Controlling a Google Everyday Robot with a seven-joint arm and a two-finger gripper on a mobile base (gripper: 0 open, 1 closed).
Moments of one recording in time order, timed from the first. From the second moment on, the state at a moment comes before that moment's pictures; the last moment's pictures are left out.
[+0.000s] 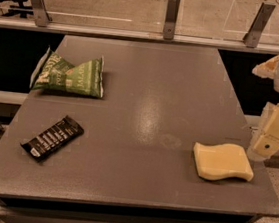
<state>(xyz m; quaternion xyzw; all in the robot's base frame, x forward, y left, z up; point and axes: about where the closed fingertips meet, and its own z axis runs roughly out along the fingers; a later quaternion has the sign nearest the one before) 0.433 -0.215 0.958 -0.61 0.78 -0.01 0.17</state>
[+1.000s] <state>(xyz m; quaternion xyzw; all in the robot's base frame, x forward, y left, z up) 0.394 -0.188 0.856 -0.65 0.74 0.08 0.15</state>
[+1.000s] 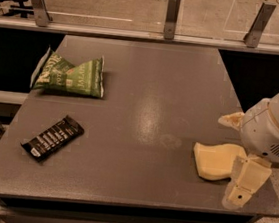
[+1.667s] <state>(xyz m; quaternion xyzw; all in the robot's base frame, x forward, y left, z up) 0.388 -0.196 0.811 -0.66 0.74 0.07 0.10</state>
